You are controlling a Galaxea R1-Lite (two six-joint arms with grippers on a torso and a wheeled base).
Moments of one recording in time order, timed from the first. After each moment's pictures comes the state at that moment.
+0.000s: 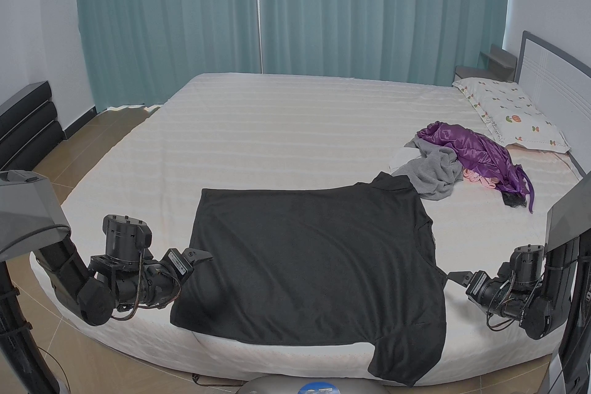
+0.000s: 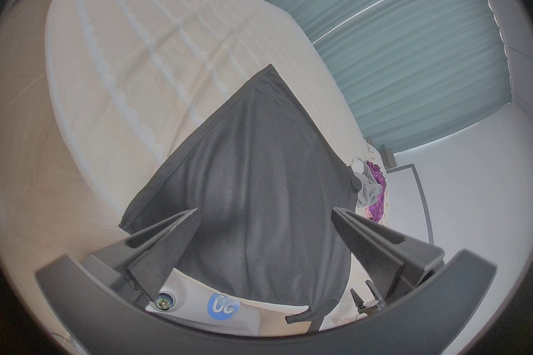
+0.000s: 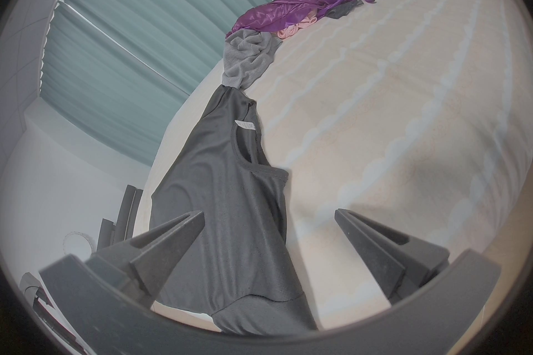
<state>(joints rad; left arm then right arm) -0.23 2.01 -0.43 -0.90 -0.16 -1.00 0.03 2.30 -0.08 -1.55 0.17 0.75</state>
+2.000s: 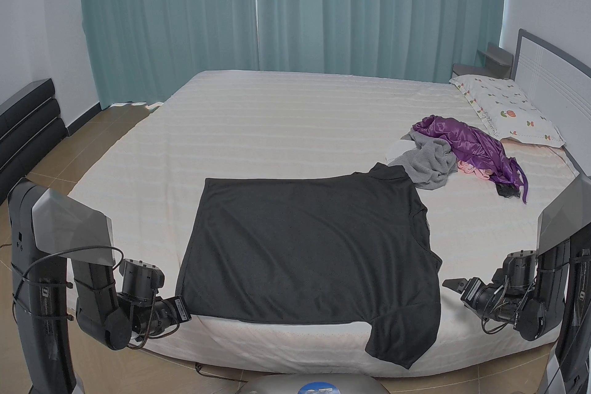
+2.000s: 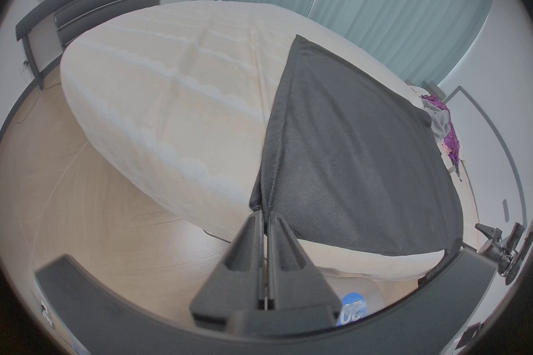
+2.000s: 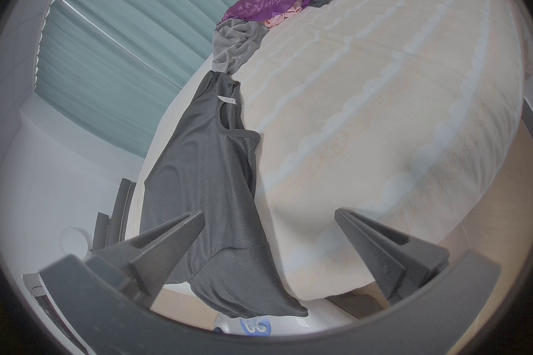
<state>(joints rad) -0.19 2.35 -0.32 -1.18 0.05 -0.54 0.03 2.37 -0.10 -1.55 0.17 0.74</state>
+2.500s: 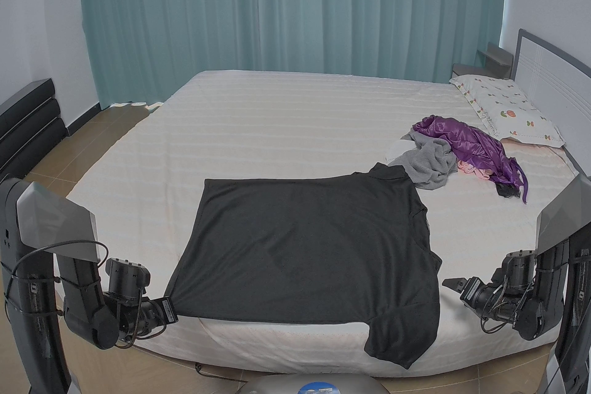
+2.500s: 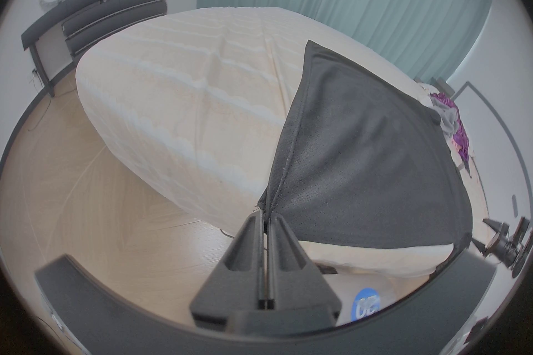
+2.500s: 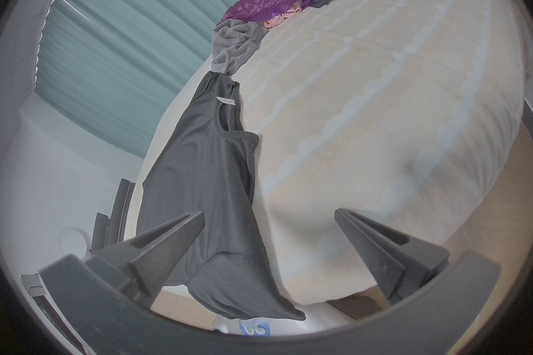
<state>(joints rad) -0.13 2.30 -0.26 -1.16 0.08 -0.47 0.03 2.38 -0.12 -1.55 0.16 0.74</state>
